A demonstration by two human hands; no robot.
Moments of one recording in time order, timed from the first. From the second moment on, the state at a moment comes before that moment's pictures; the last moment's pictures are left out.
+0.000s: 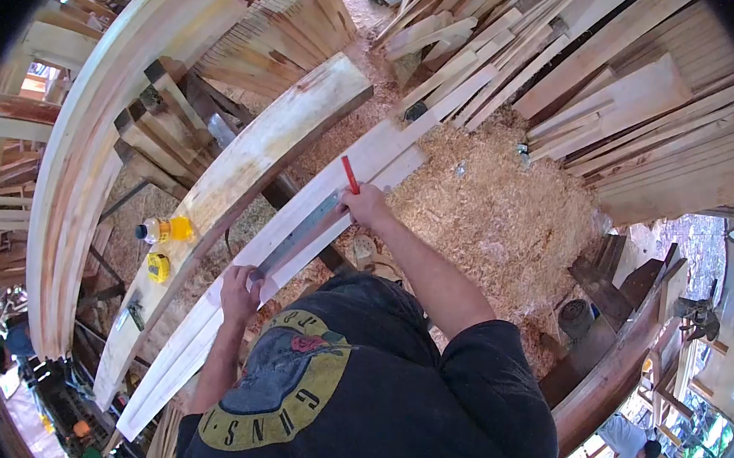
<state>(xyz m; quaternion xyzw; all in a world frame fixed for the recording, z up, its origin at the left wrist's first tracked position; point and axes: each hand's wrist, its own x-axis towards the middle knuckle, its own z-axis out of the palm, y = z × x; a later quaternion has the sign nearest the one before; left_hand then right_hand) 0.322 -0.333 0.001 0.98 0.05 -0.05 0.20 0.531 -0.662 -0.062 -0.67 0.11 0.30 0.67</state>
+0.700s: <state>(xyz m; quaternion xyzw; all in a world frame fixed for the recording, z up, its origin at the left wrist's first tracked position) 0.385 -0.375 -0.002 0.96 -0.02 -0.06 0.26 0.591 -0.744 -0.073 -0.89 0.03 0.11 0.44</state>
